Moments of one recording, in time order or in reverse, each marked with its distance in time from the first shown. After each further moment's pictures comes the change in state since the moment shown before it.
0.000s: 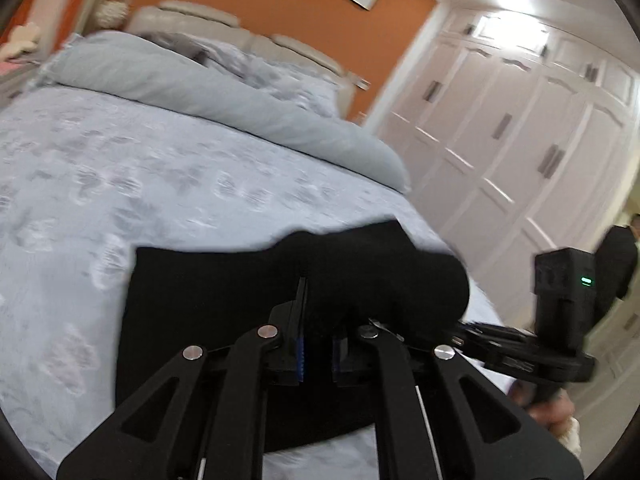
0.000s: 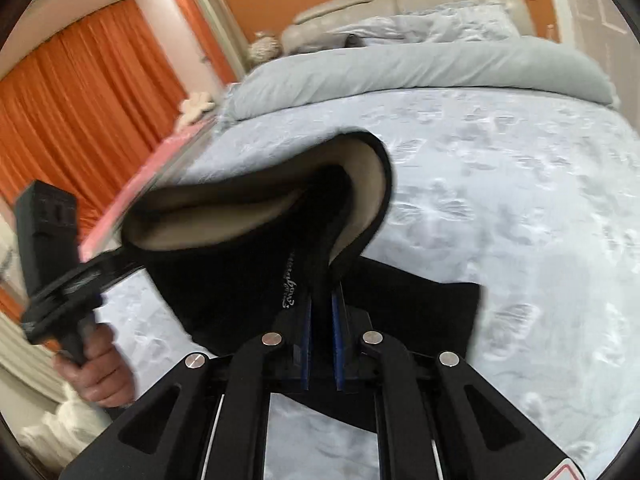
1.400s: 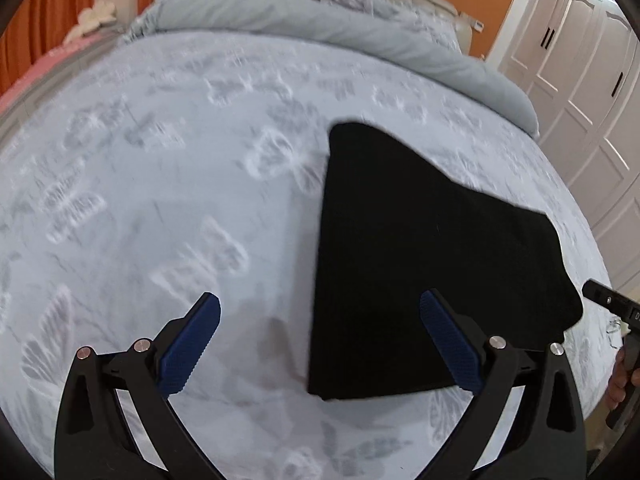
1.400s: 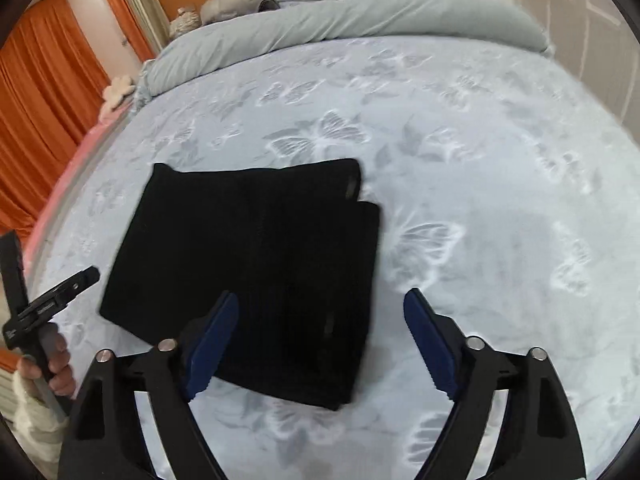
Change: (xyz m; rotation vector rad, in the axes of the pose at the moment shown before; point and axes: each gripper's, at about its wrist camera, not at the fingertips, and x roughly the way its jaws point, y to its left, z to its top) left arm 0.008 0.104 -0.072 -0.091 0.201 0.470; right arm 0.024 -0.057 -0.052 0.105 0.117 -0.244
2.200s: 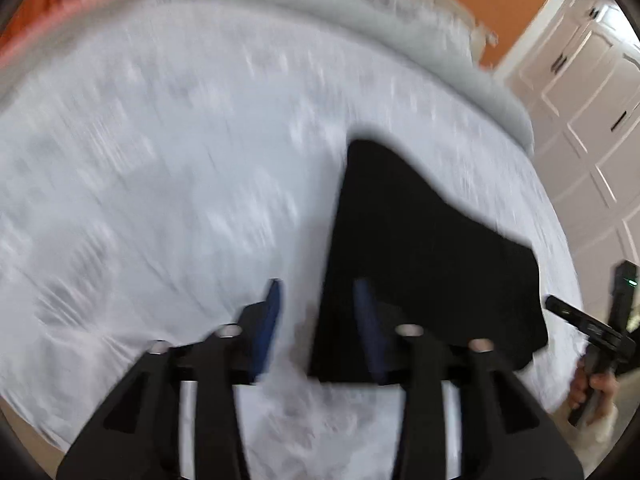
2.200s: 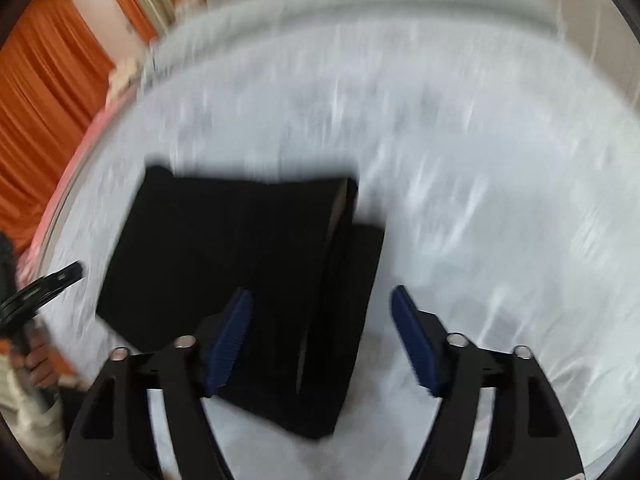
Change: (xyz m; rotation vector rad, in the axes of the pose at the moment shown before) left arm -0.066 0.047 -0.013 -0.105 -0.006 -0.031; right arm -0.008 0.024 -0.018 -0.010 -0.002 0.050
